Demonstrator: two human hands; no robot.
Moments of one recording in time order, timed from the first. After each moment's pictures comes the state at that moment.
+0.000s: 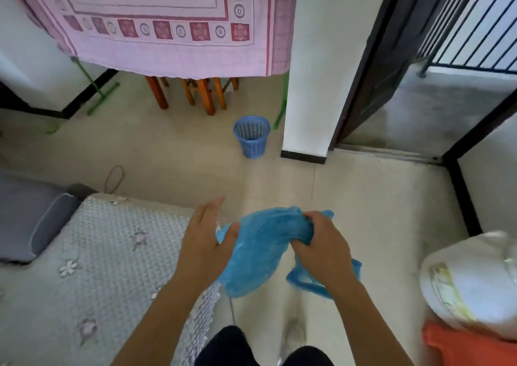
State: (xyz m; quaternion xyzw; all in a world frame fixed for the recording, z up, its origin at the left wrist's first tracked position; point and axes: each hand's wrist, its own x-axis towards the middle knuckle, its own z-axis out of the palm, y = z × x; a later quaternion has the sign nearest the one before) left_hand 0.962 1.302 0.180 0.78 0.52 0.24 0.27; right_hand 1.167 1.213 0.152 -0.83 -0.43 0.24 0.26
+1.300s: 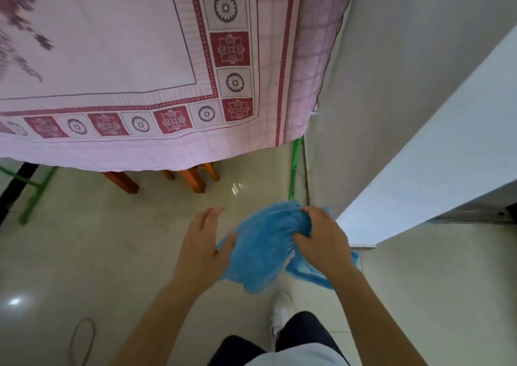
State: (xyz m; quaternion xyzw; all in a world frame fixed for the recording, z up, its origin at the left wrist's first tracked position) left_hand 1.163 2.171 0.133 0.84 0.45 0.14 0.27; right_hand 1.370 2.048 0.129 -0.87 -0.37 0.24 0.21
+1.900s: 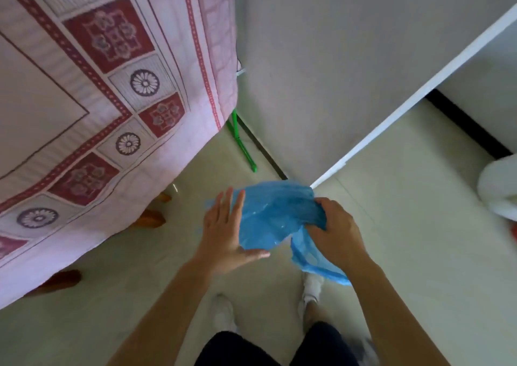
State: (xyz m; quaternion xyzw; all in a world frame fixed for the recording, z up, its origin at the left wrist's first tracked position) left_hand 1.225 2.411 0.006 0.96 0.04 -0.08 0.25; right_hand 1.301 2.183 0.075 -0.93 -0.02 0.22 0.27
